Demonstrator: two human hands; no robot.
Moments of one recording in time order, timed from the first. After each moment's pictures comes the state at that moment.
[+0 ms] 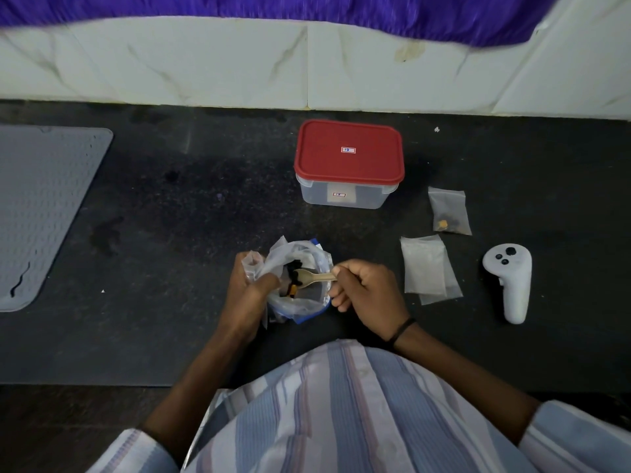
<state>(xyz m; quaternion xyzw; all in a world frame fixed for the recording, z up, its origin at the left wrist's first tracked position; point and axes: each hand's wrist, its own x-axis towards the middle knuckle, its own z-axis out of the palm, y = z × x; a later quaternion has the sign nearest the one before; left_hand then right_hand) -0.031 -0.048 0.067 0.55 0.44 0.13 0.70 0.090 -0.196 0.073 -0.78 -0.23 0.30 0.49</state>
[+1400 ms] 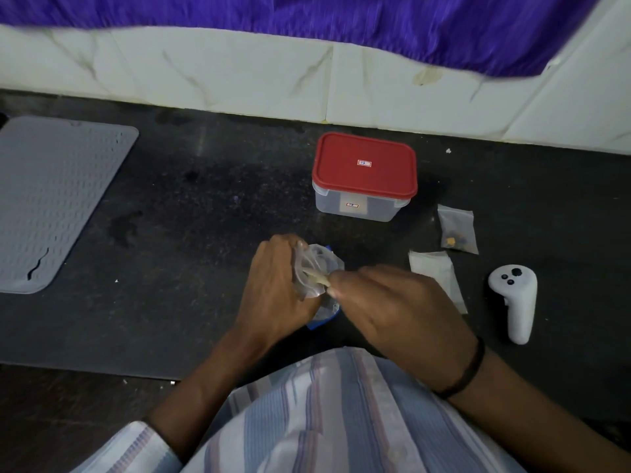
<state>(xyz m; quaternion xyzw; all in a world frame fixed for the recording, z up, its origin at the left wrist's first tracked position) -0.027 -0.059 0.090 0.88 0.21 0.27 0.32 0.070 -0.212 0.176 -0.73 -0.63 -0.09 0.24</state>
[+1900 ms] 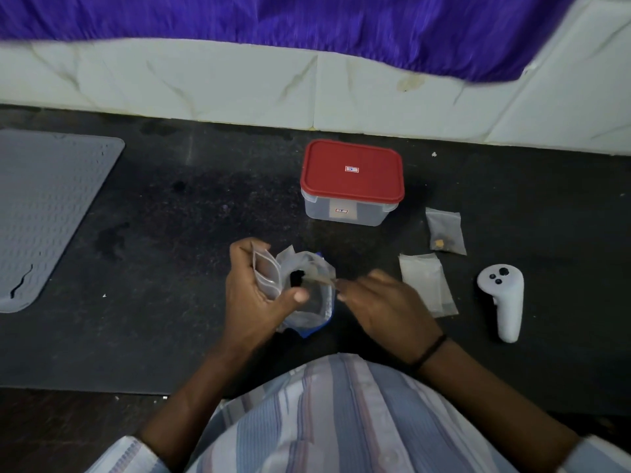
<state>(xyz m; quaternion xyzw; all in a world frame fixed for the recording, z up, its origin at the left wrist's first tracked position) -0.031 -0.058 0.099 0.74 0.23 0.36 0.51 0.105 -0.220 0.095 -0.78 -0.61 -0.04 0.14</state>
